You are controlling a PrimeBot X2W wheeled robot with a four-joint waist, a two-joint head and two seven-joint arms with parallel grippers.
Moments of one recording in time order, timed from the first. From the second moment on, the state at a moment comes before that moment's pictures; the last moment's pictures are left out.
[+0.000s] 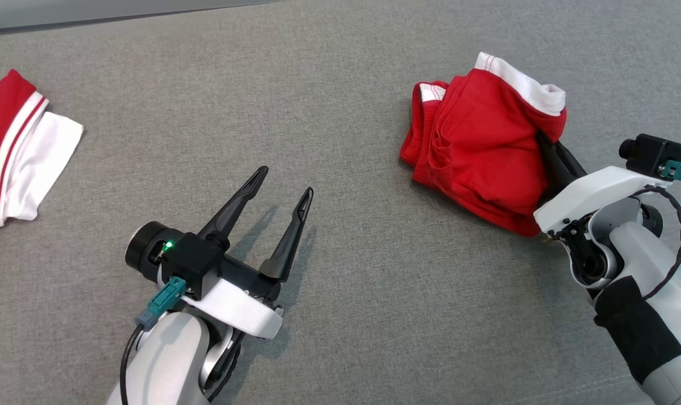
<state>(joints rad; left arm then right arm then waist) -0.34 0.15 -0.37 0.18 -0.24 -0.12 -0.26 -0.78 -0.23 0.53 0.87 0.99 0.13 -0.21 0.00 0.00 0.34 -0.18</state>
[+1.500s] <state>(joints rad) -0.38 0.25 -0.44 -0.17 -0.18 -0.11 -0.09 -1.06 -0.33 -0.62 1.06 0.35 0.13 -0.25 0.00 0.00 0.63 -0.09</state>
